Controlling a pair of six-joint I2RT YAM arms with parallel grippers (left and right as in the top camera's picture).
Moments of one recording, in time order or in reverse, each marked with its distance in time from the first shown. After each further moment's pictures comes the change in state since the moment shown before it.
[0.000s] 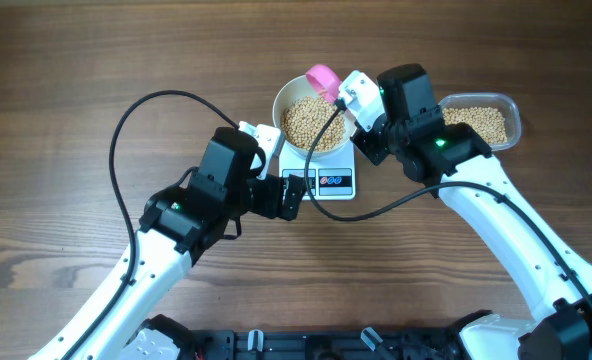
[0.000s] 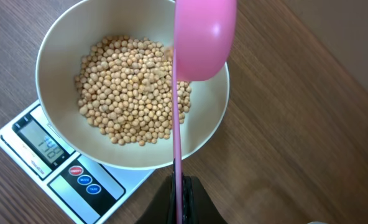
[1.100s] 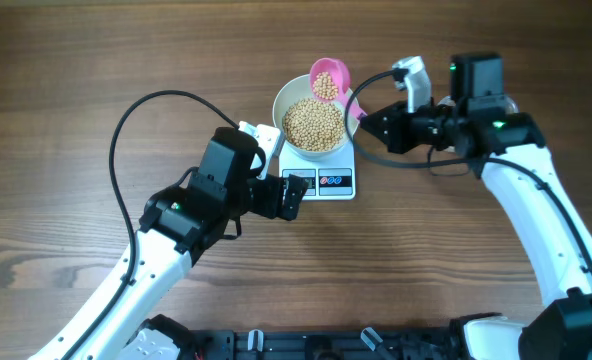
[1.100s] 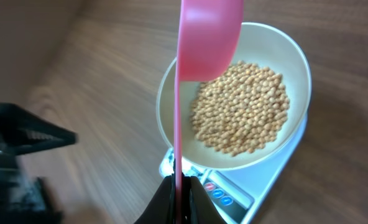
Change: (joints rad) left arm 0.000 0.000 0.000 0.000 0.000 0.000; right arm -0.255 0.000 0.000 -0.041 -0.676 0.418
